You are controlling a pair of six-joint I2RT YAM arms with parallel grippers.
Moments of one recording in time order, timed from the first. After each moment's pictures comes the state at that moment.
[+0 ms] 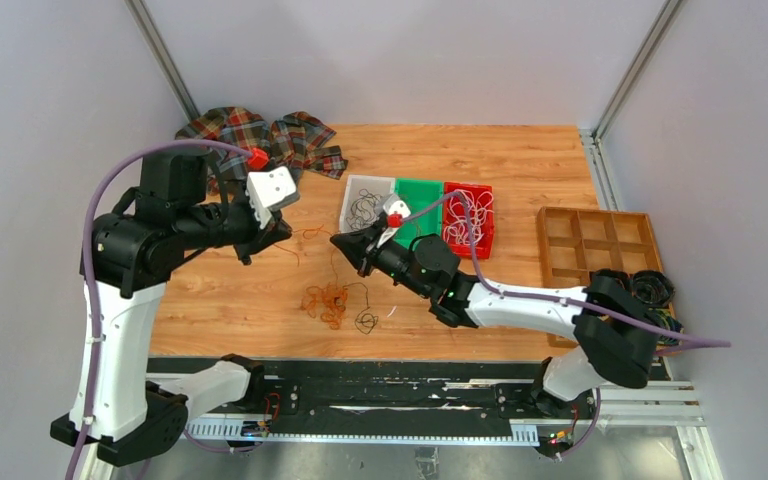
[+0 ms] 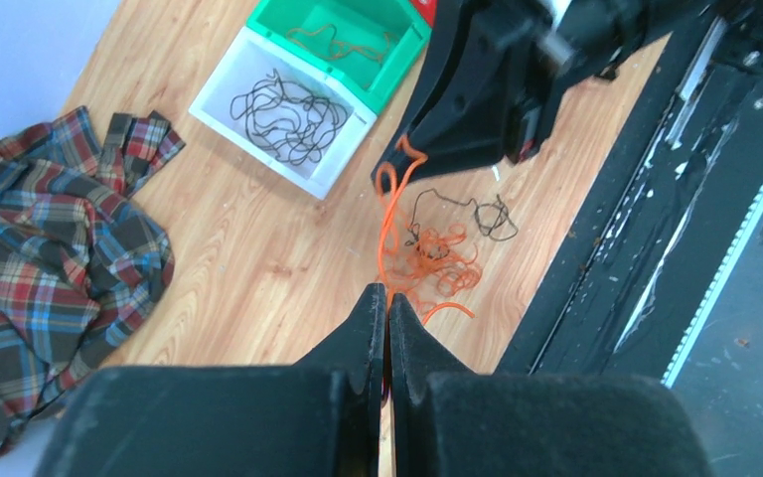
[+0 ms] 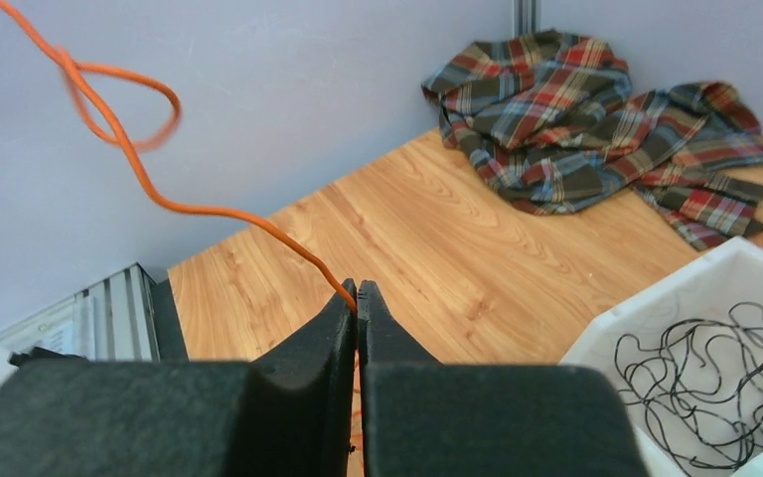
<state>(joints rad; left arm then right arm) -0.32 1.11 1.83 -1.39 0.55 0.58 1.08 1.52 0.84 0.82 0.05 0.20</state>
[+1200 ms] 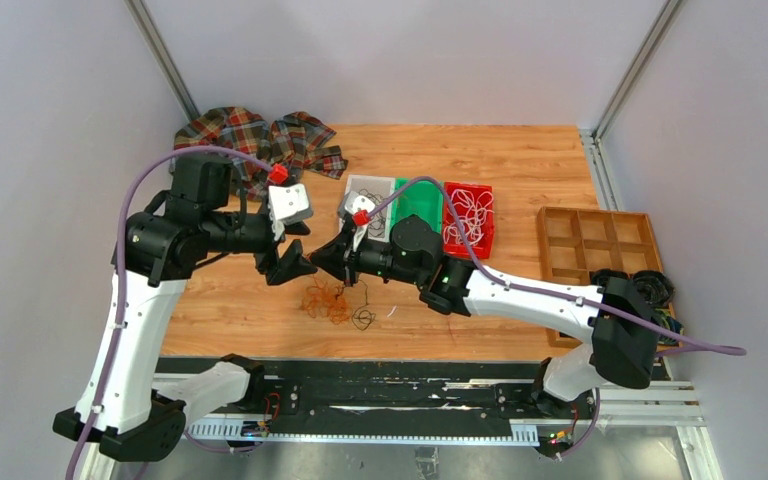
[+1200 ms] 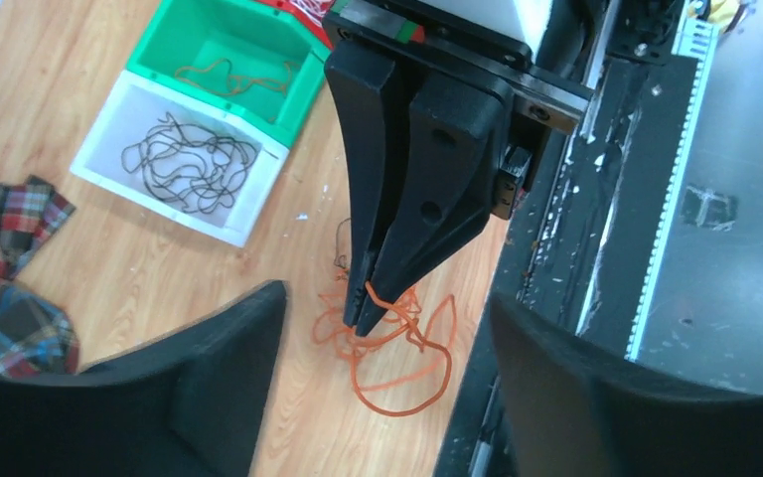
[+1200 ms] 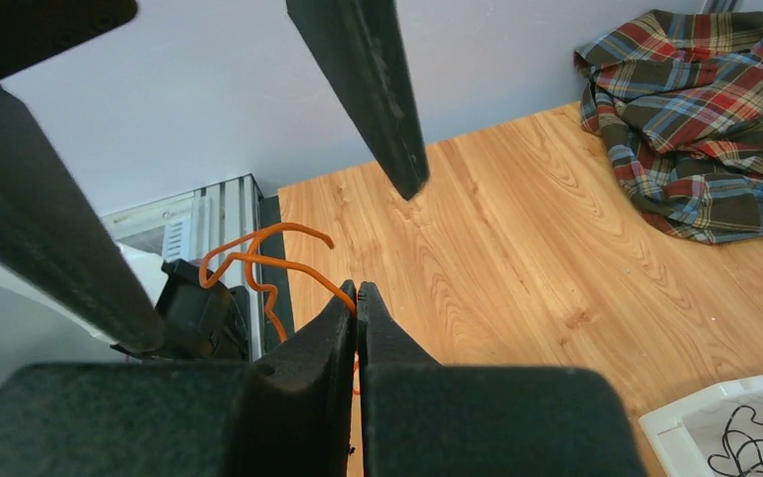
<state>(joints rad) -0.32 1.07 1.61 -1.30 0.74 0.65 1.11 1.48 1.07 0.44 -0.23 0.15</state>
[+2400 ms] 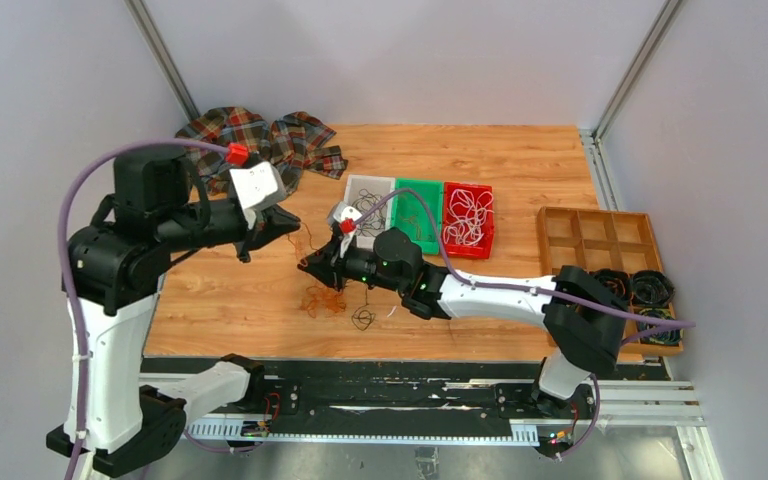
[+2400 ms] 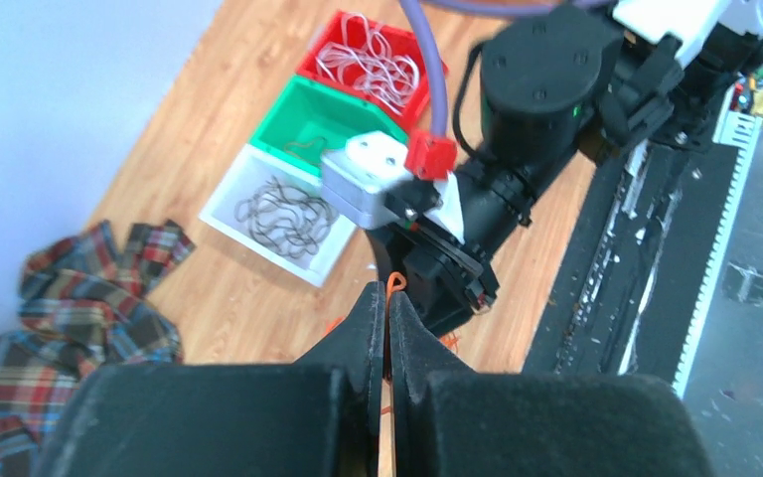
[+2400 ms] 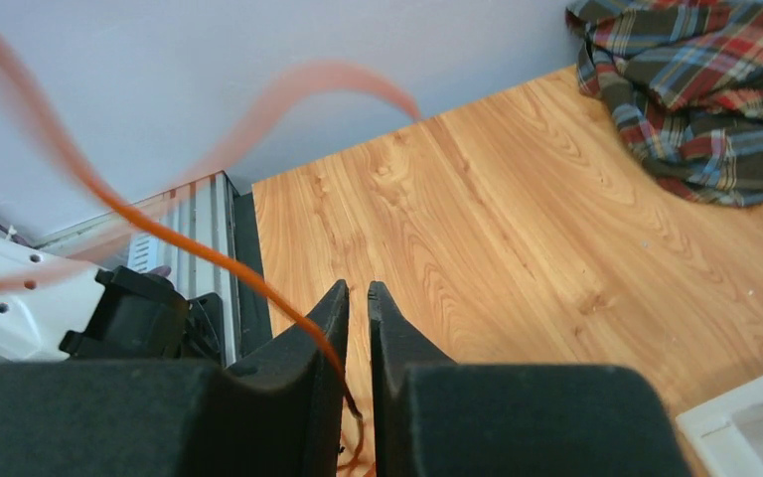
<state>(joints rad) -0.32 1.07 1.82 -1.30 0.69 0.56 1.12 1.64 1.06 0.59 -0.18 0.19</state>
